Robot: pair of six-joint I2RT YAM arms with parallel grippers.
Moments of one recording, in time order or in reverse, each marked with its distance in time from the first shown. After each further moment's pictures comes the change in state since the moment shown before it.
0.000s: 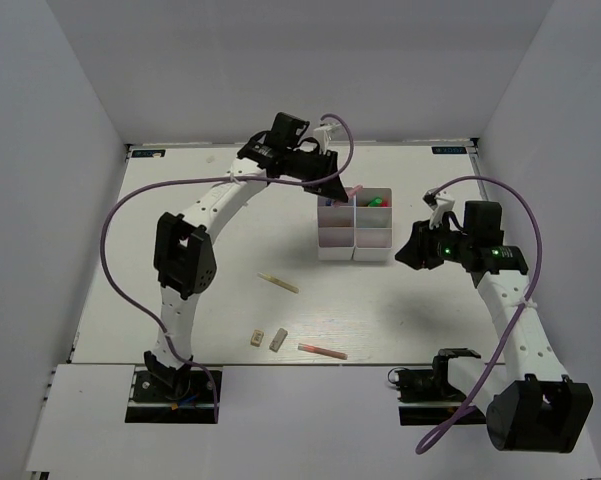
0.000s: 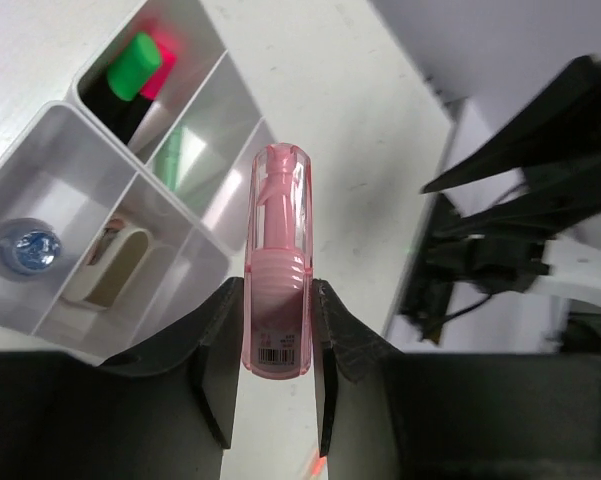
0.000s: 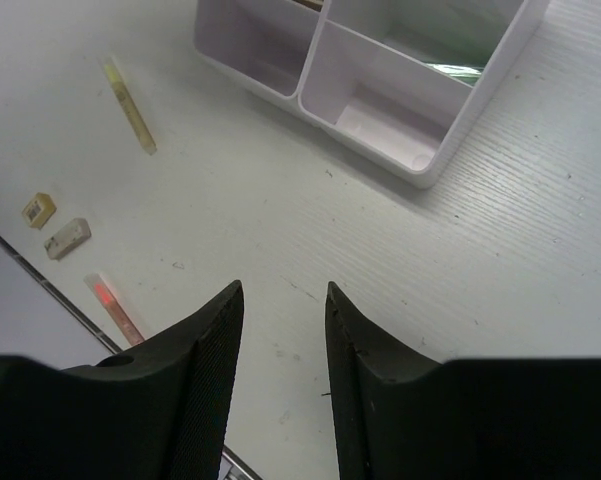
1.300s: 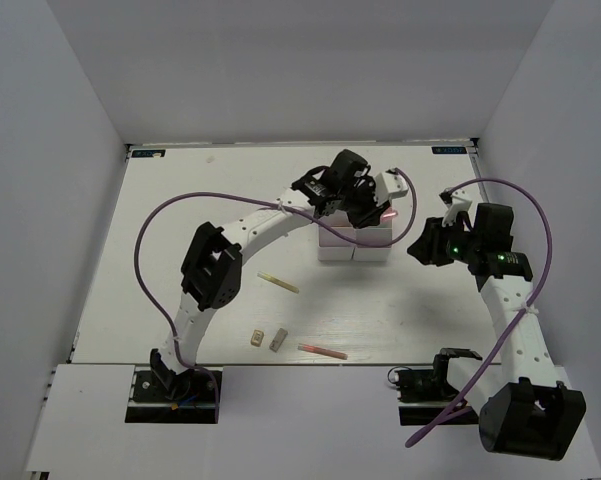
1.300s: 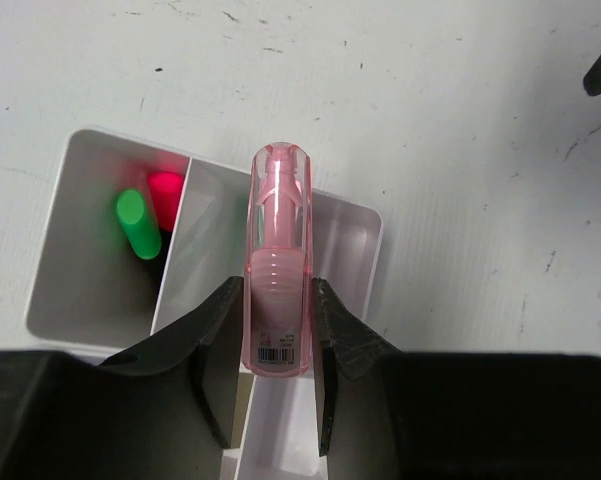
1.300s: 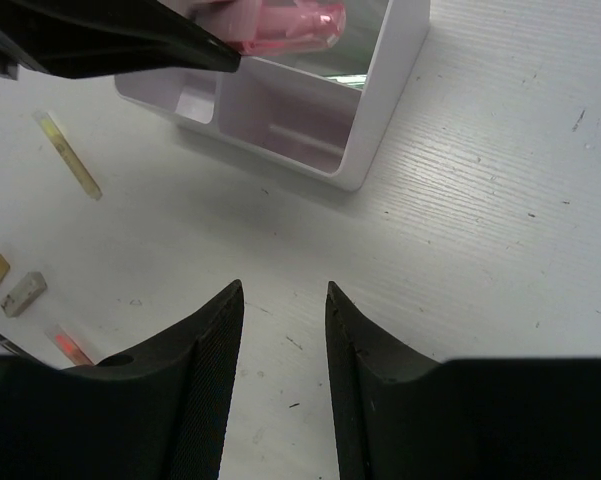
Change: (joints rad) left arm -0.282 0.052 -0.051 0.158 -0.451 0.652; right arm -0.084 -0.032 -0.040 0.079 0.085 0.056
